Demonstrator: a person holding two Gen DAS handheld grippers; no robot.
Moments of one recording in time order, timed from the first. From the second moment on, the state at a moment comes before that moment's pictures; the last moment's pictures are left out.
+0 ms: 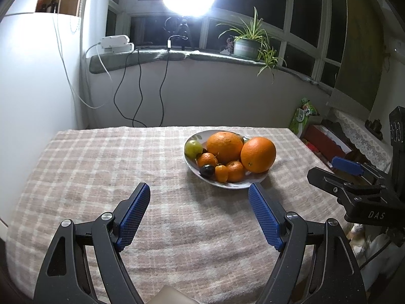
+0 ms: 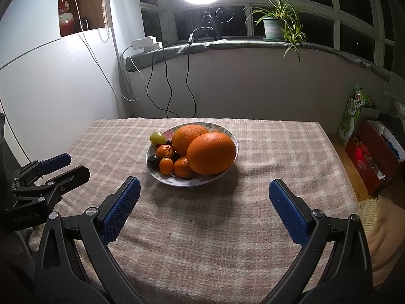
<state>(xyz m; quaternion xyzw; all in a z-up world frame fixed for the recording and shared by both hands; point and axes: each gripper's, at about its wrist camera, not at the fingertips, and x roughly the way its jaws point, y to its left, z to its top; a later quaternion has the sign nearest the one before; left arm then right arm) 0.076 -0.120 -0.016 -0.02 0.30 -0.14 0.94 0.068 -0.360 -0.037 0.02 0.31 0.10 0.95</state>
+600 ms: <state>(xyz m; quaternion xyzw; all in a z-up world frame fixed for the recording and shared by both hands) 0.091 -0.116 -0.029 -0.02 0.31 -0.13 0.94 0.092 -0.371 -0.060 0.04 0.33 0.08 0.94</state>
